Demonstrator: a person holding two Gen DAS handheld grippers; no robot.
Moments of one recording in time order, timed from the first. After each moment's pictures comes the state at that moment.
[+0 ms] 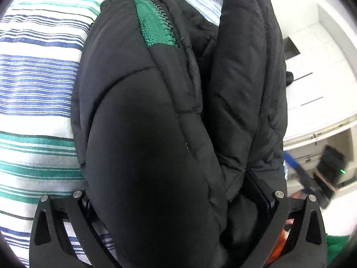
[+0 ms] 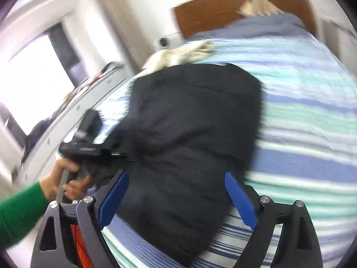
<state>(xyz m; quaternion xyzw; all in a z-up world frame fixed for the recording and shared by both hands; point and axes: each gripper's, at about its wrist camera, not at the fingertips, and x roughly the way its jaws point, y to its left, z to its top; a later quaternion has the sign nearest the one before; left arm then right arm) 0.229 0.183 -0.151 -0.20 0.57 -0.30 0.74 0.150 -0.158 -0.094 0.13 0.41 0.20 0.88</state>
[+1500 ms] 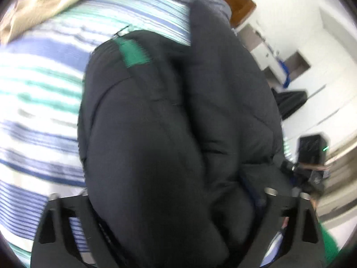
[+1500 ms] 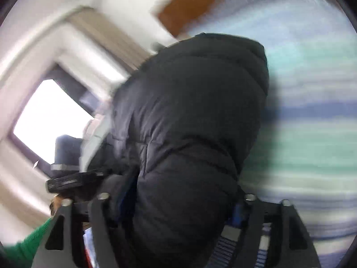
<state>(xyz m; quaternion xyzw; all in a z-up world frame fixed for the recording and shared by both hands) 0.281 0.039 -0.134 -0.19 0.49 -0.24 0.81 0.312 -0.228 -0.138 0.28 0.43 0.26 0.82</state>
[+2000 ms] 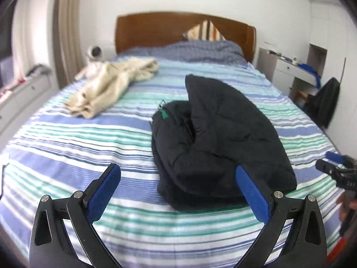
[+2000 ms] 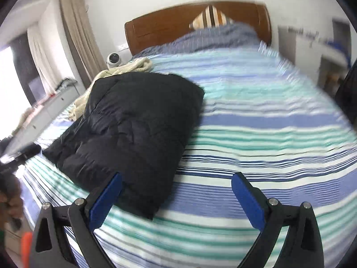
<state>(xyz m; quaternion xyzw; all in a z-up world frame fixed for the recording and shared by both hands) 0.127 0.034 -0.037 0.00 0.31 -0.07 0.95 0.144 -0.202 -0.042 0.03 0.34 0.04 0.94</state>
